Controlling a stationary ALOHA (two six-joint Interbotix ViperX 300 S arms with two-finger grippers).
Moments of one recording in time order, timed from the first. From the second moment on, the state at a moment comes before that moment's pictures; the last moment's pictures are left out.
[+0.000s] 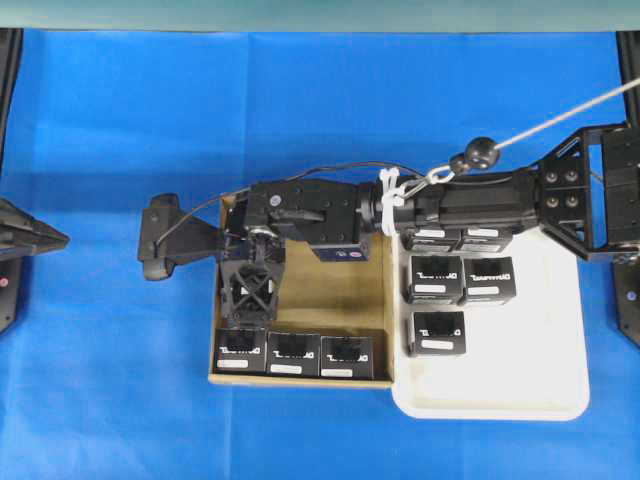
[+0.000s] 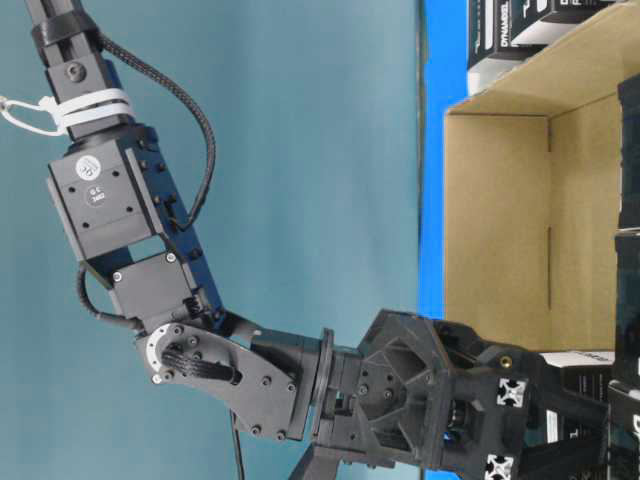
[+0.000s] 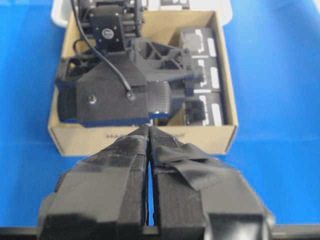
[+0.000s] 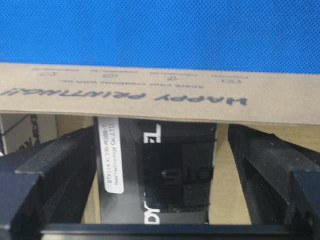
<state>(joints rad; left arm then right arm) -0.03 -1.20 1.05 0.02 0.51 -0.02 -0.06 0.67 -0.32 0.15 0.99 -0.14</state>
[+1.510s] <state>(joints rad) -0.03 -1.20 1.05 0.02 0.51 -0.02 -0.10 0.23 -0.17 0.15 1.21 -0.11</state>
